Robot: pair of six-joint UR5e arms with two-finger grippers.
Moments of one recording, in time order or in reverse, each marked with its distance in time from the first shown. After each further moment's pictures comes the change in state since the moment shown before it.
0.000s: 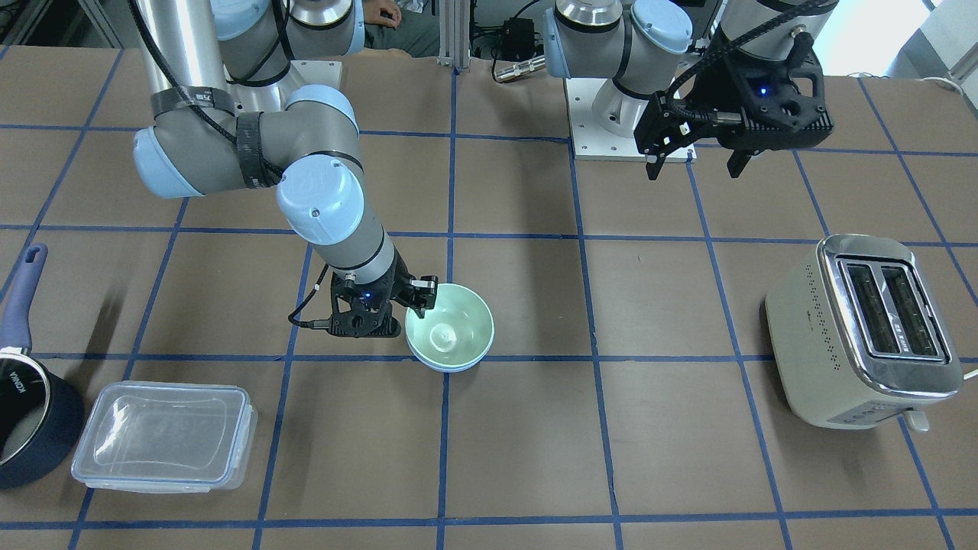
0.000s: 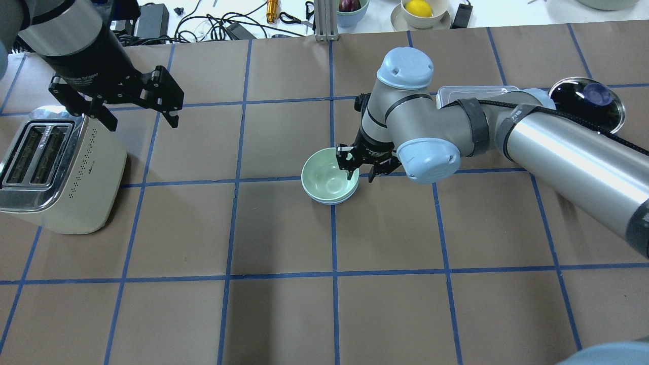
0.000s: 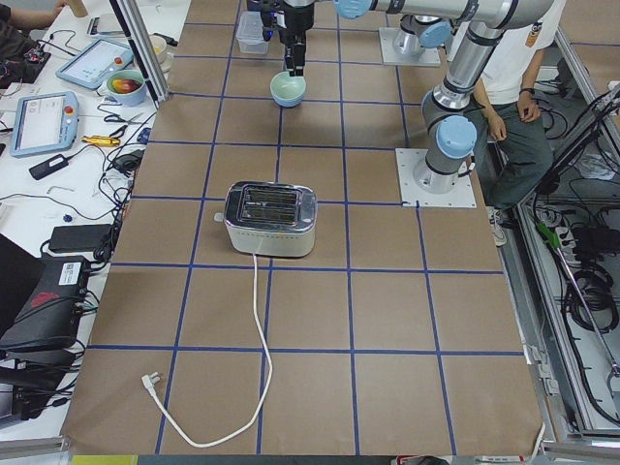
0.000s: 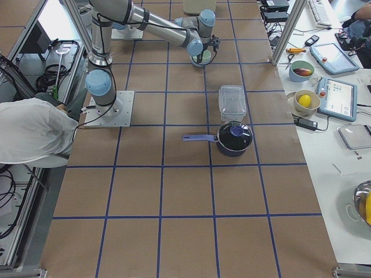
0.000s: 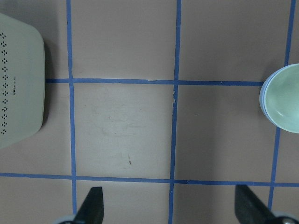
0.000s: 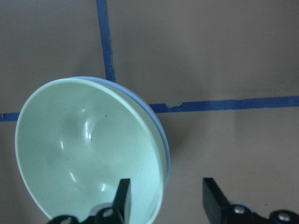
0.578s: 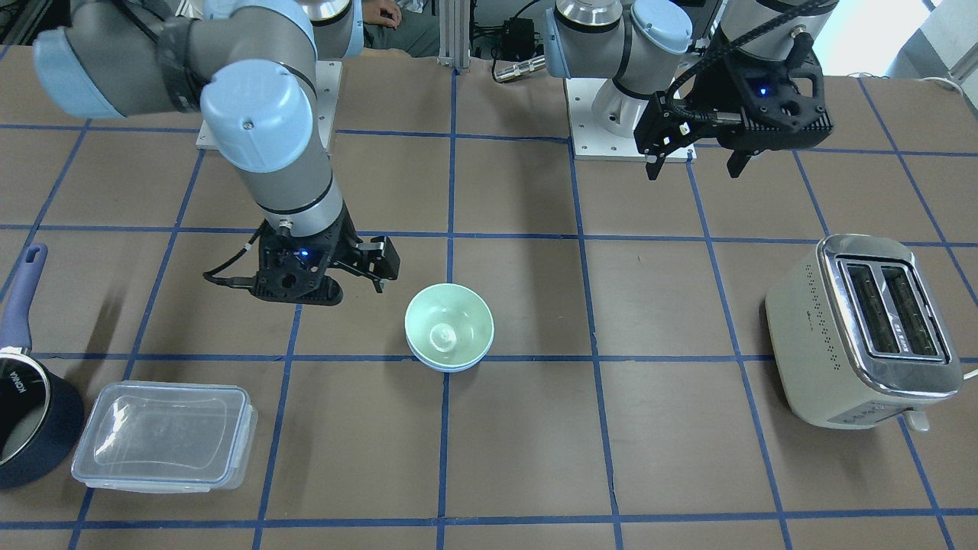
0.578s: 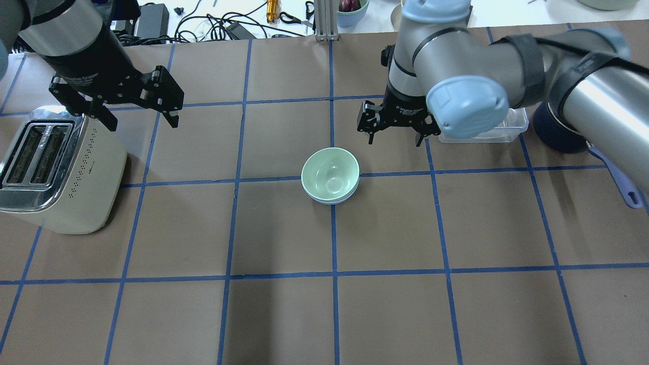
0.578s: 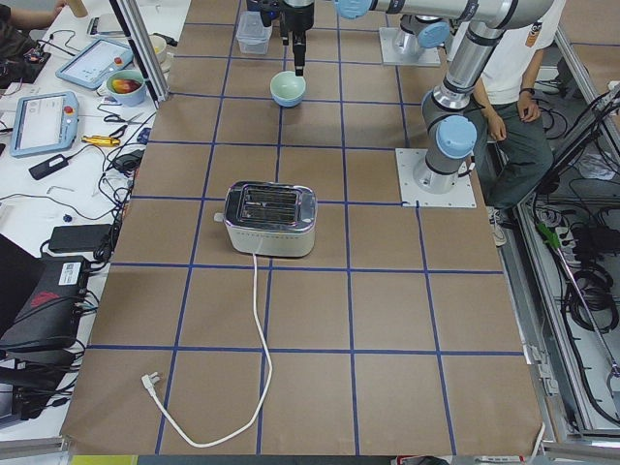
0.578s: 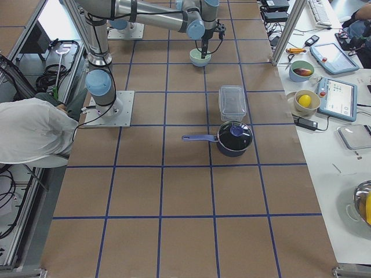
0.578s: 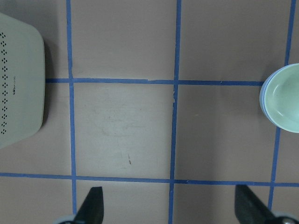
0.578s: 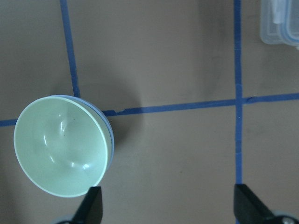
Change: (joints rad) left arm 0.000 0.000 0.000 0.000 0.000 0.000; right arm -0.058 -0.122 -0.194 0.340 -0.148 -0.040
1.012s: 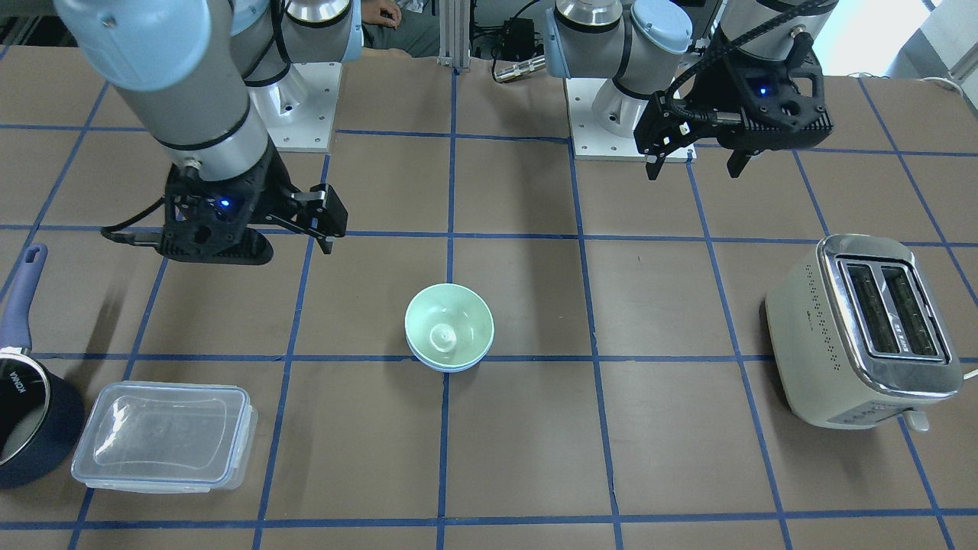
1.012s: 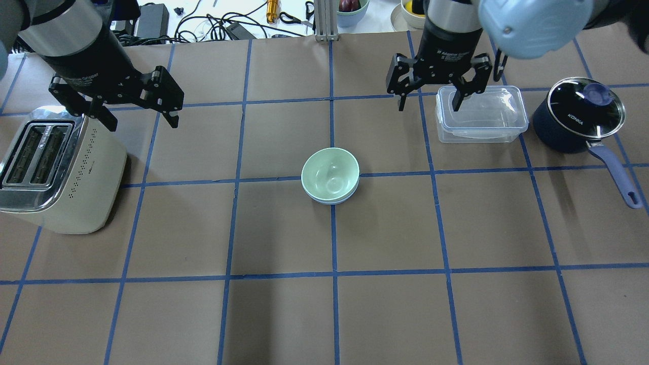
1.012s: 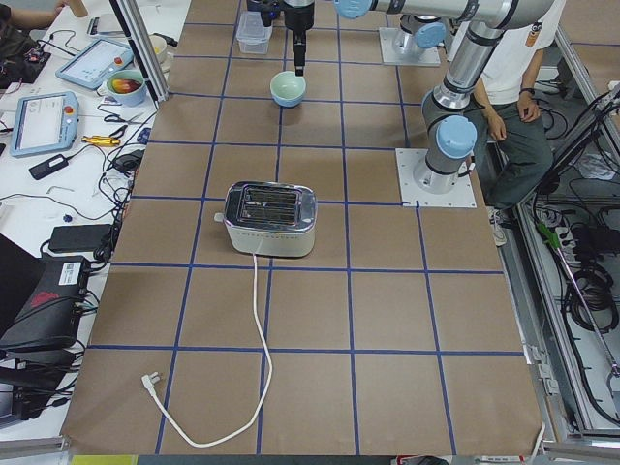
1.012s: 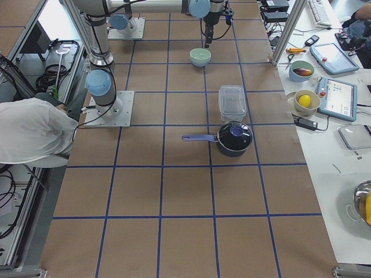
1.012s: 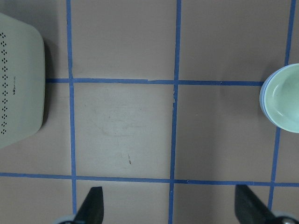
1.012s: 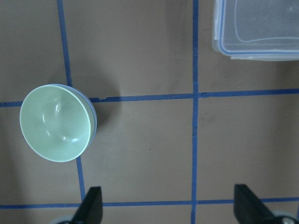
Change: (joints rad) left arm 0.000 0.000 0.000 0.000 0.000 0.000; right arm -0.092 -0.043 -0.201 0.271 -0.014 -0.173
